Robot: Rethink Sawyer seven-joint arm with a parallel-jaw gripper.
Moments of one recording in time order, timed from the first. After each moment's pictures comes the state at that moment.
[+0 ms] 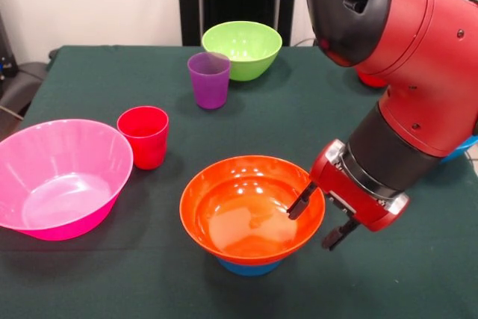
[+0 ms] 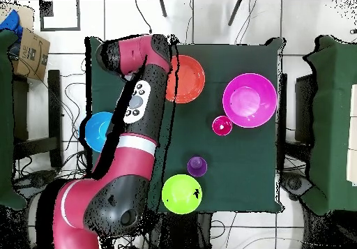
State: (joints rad) arm 0.14 0.10 -0.61 0.52 0.21 1.04 2.43
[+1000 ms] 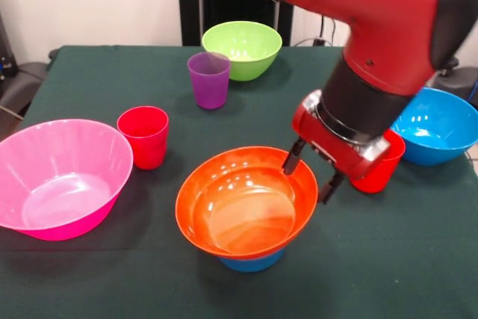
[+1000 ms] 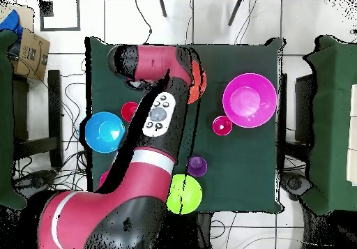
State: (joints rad) arm 0.10 -0.15 -0.43 0.86 0.21 0.95 2.42
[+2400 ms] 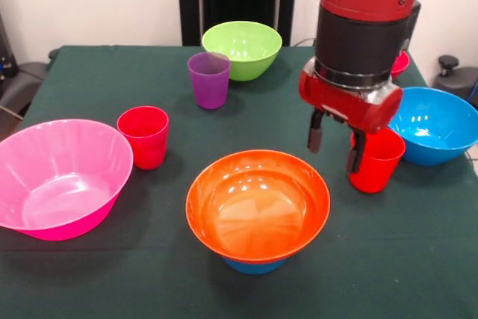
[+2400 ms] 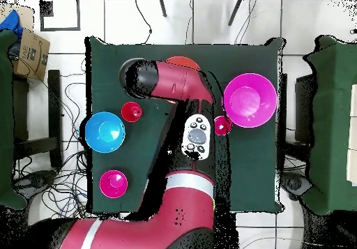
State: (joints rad) arm -0.03 -0.43 -0.13 1.24 0.17 0.70 2.37
